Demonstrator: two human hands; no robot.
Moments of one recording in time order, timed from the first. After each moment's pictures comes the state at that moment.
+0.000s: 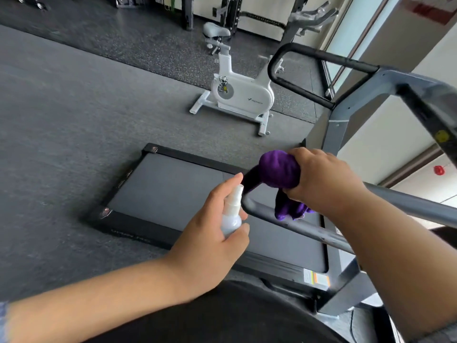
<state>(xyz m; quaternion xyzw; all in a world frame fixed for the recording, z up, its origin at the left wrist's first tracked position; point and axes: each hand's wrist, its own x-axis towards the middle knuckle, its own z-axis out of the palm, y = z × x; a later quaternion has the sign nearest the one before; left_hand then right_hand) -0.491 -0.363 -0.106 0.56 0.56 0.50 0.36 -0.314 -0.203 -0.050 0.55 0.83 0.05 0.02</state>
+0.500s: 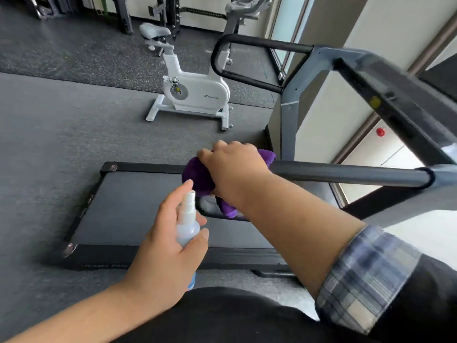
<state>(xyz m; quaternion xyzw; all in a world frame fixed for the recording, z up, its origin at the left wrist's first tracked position) -0.470 -0.343 -0.101 0.59 0.56 0.47 0.34 -0.350 -0.195 -0.055 0.47 0.87 0.10 0.07</state>
